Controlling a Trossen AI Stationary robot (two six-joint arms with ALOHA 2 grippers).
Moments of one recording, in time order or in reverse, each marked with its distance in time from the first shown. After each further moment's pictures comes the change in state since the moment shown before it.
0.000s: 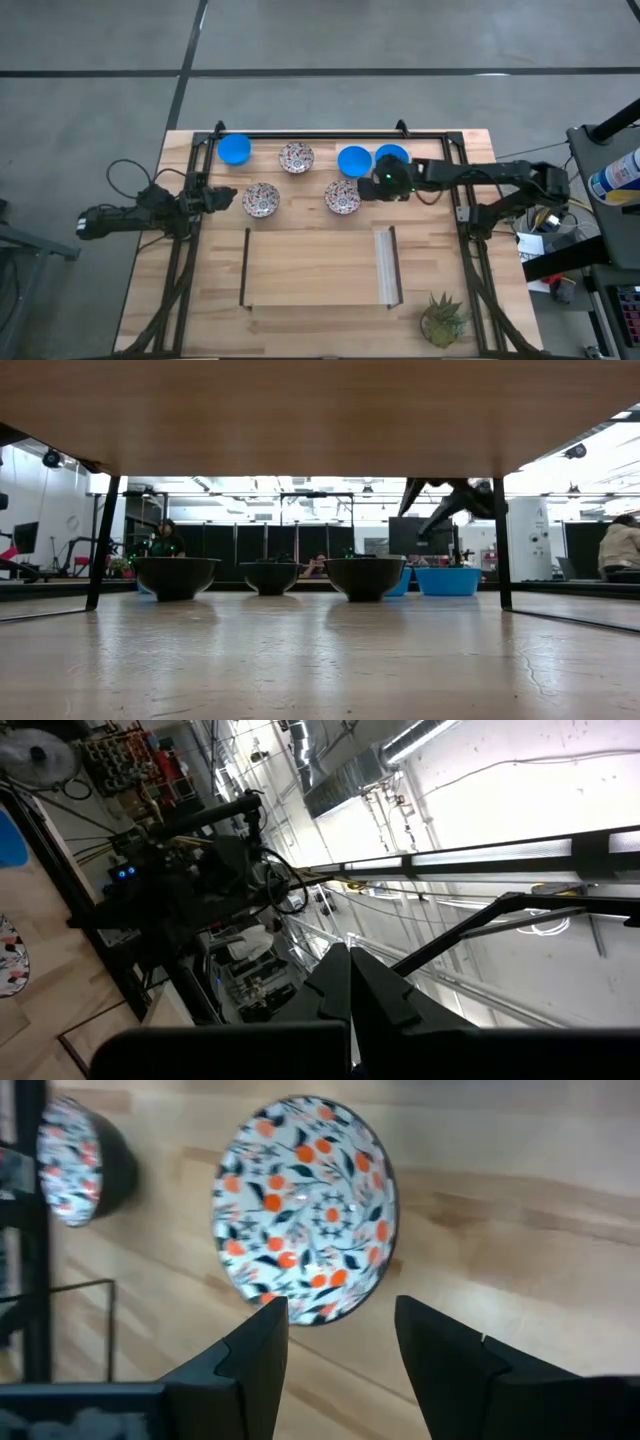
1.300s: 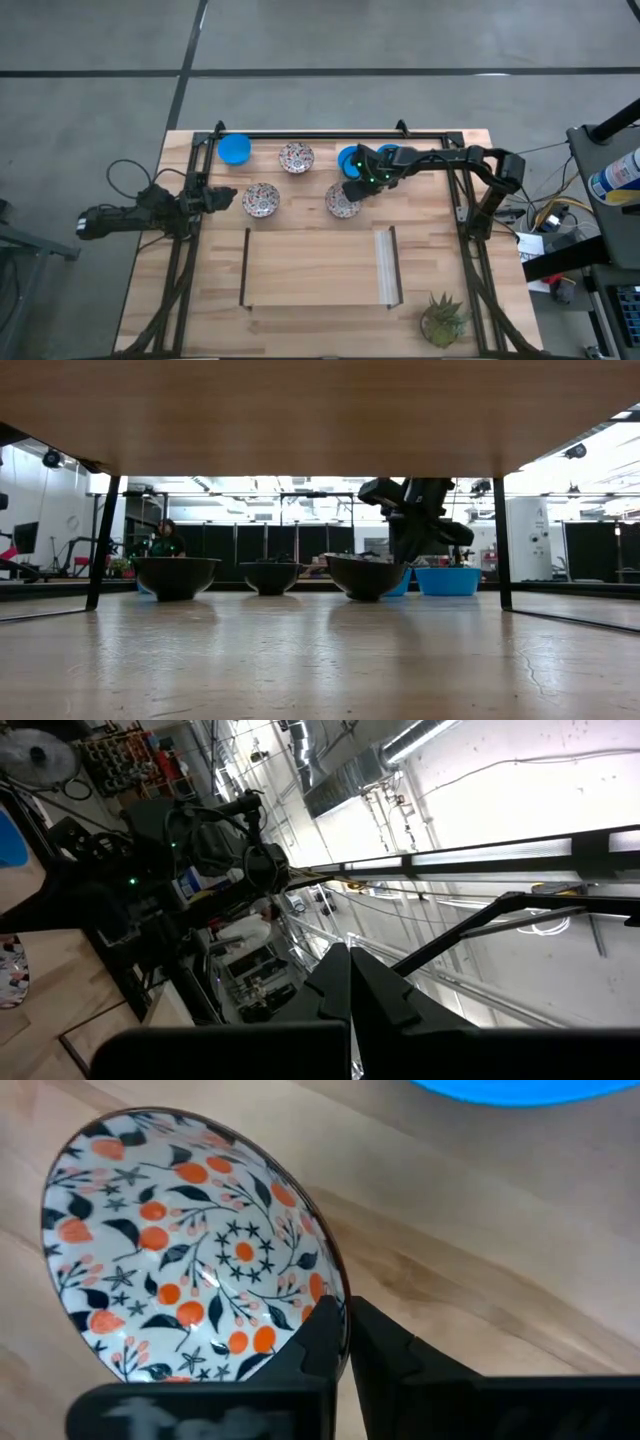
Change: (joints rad) left arm 0.000 0.000 0.000 -0.001 0.000 0.001; right arm -0.105 0.333 0.221 -0.168 -0.092 -0.381
